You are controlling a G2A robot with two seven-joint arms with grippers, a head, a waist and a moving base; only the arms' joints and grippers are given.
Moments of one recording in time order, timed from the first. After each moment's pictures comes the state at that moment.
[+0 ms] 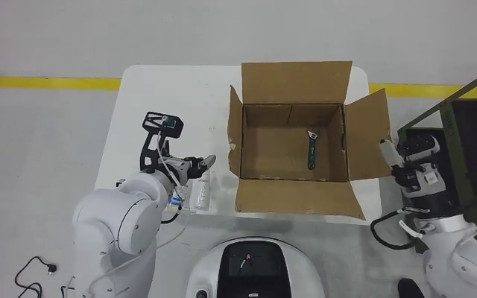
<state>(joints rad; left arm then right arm) 1.15 -1.52 -1.42 -2.27 1.38 0.02 -1.43 -1.67 -1.20 1.84 -2.29 -0.65 -0.17 0.24</state>
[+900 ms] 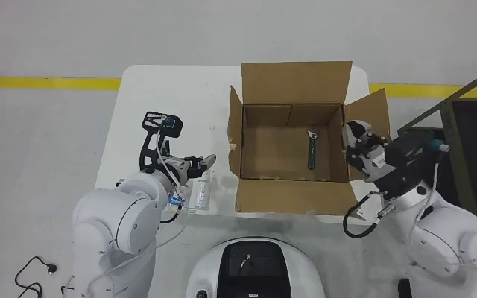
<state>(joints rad) 1.15 -1.52 -1.43 -2.27 1.37 0.02 -1.43 -1.39 -1.17 1.66 -2.21 -0.99 -0.37 0.48</state>
